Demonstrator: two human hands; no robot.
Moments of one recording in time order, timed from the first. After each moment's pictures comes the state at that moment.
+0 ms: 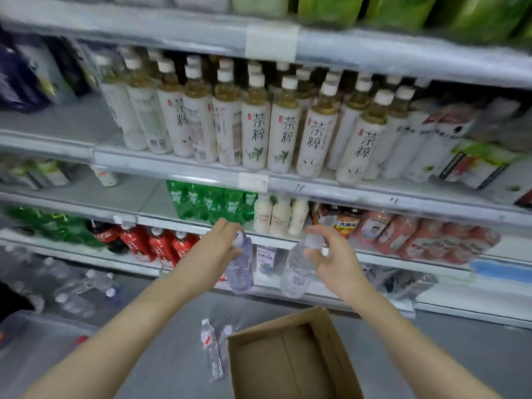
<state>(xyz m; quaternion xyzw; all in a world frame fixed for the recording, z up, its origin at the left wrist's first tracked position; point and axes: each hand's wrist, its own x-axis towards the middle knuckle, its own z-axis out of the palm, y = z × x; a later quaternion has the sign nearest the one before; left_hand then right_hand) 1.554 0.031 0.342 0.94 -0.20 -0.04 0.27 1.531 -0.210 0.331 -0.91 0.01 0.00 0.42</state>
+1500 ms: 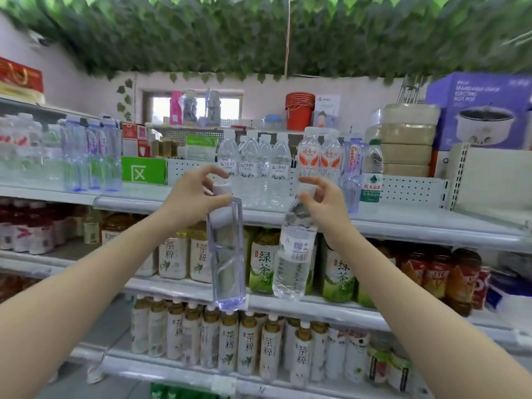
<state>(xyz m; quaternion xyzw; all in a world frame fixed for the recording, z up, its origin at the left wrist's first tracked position) 1.539 -0.008 0.874 0.82 -0.22 0.31 0.44 1.535 -0.248 0.860 -0.75 -0.18 -0.29 0.57</state>
